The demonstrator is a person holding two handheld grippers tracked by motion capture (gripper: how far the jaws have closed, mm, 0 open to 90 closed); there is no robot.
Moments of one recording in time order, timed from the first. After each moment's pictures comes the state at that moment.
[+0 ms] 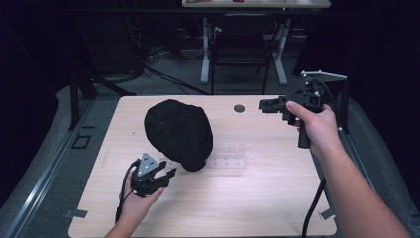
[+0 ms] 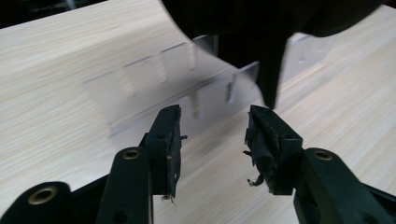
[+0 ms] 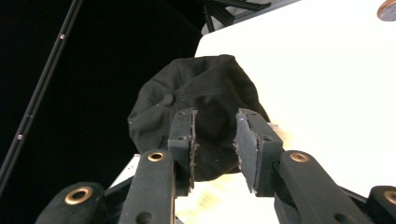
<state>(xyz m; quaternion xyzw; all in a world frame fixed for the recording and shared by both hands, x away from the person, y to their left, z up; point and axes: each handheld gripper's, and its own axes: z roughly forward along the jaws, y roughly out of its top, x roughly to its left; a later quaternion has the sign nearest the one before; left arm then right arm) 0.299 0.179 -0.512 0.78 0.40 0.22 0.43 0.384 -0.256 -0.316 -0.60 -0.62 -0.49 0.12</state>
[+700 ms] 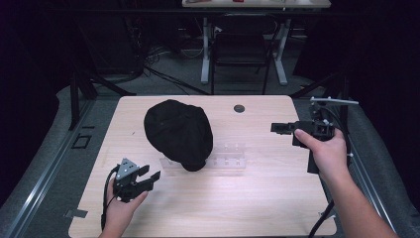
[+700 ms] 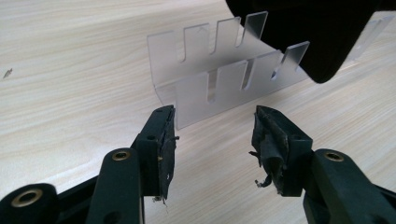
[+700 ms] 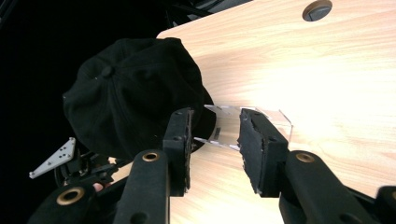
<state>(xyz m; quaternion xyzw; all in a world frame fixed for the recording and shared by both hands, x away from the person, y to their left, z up) 0.292 0.220 -0.529 0.76 0.45 0.21 0.43 0.342 -0.277 -0.357 -0.61 -0.64 -0.46 0.03</state>
